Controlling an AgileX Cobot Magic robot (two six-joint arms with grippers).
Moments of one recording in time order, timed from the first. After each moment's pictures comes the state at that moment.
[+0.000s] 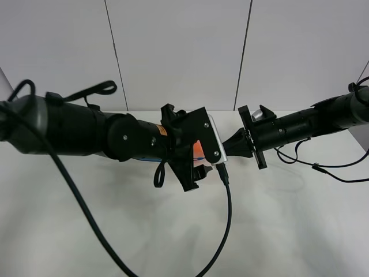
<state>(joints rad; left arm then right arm) -0.75 1.80 -1.03 -0.38 -0.09 1.08 0.00 2.06 -1.17 1.28 1.20 -0.67</state>
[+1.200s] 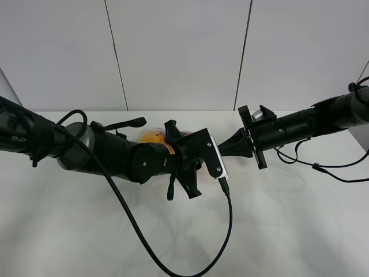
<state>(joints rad) -0.75 1.95 -1.02 -0.38 -0.30 1.08 0.00 2.06 -1.17 1.28 1.19 -0.67</state>
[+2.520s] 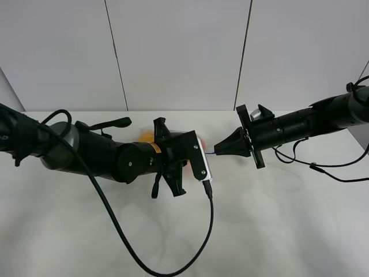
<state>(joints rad) -0.67 1.92 -0.94 -0.37 -0.36 1.18 0.01 2.06 -1.17 1.30 1.18 -0.67</state>
